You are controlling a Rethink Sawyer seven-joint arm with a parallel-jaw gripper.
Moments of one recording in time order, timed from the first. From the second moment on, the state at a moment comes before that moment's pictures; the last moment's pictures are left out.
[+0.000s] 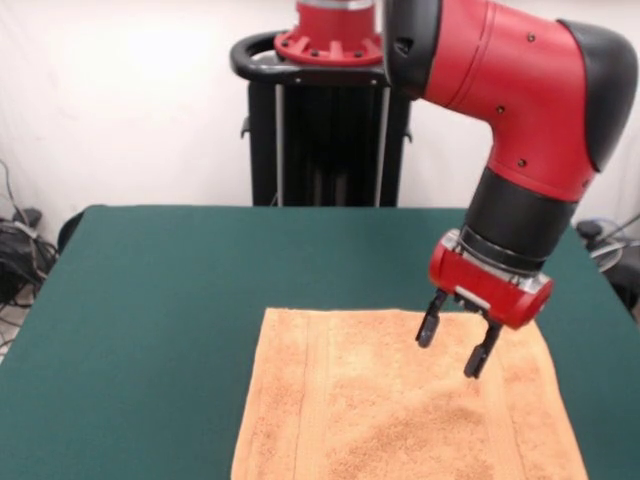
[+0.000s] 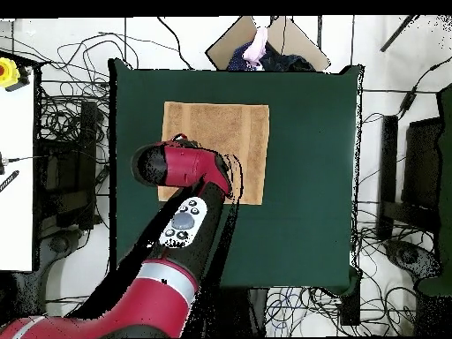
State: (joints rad) arm 0.24 -0.33 -0.40 1.39 0.23 0.40 2.35
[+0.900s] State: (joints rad) arm 0.22 -0.27 -0.40 1.38 0.15 0.40 2.35
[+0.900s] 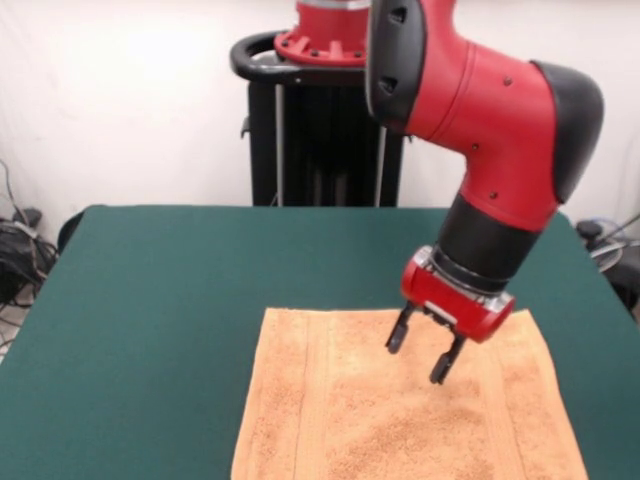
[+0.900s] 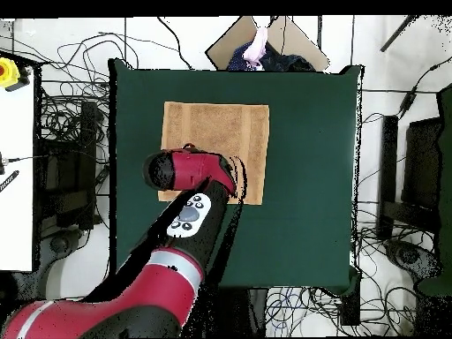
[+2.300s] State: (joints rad) arm 0.15 -0.24 -0.40 1.38 0.04 0.40 2.35
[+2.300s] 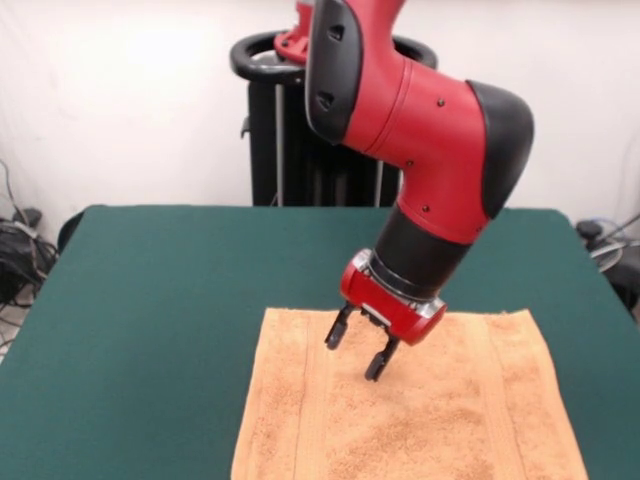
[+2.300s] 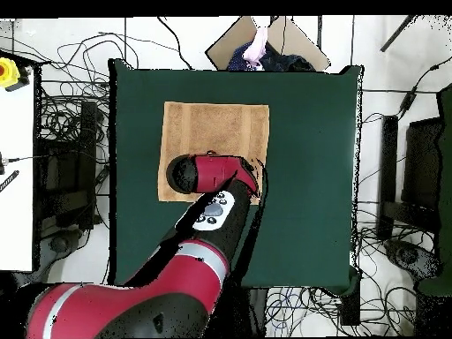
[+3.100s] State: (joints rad) arm 0.16 -0.20 -0.40 1.41 0.03 0.34 2.35
